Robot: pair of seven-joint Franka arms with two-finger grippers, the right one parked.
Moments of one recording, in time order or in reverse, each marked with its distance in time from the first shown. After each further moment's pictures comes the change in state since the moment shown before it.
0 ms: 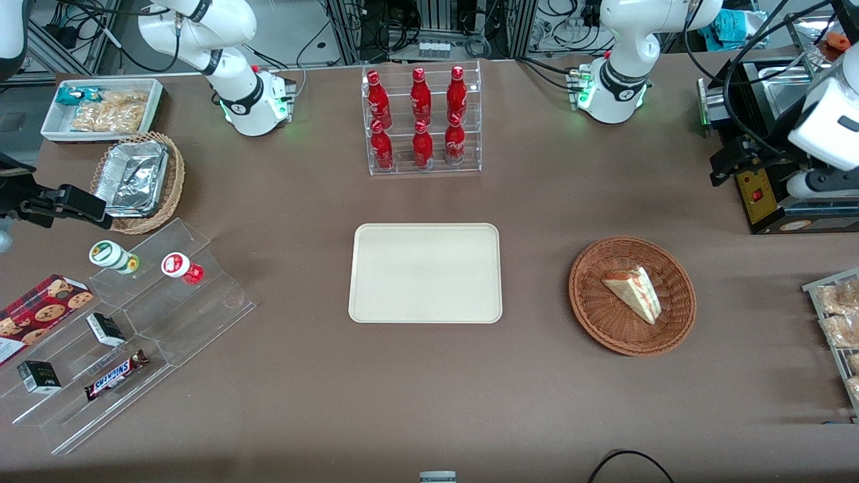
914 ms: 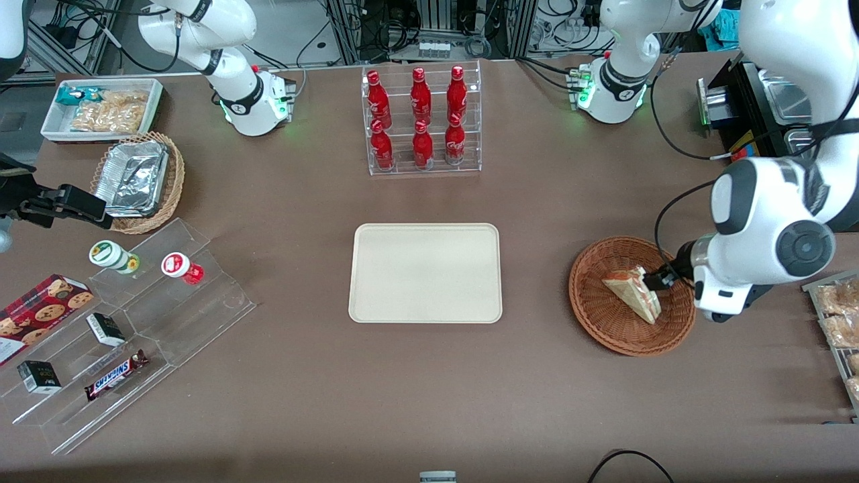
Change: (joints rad) arm 0.003 0.351 -0.006 -0.240 0.000 0.426 -0.526
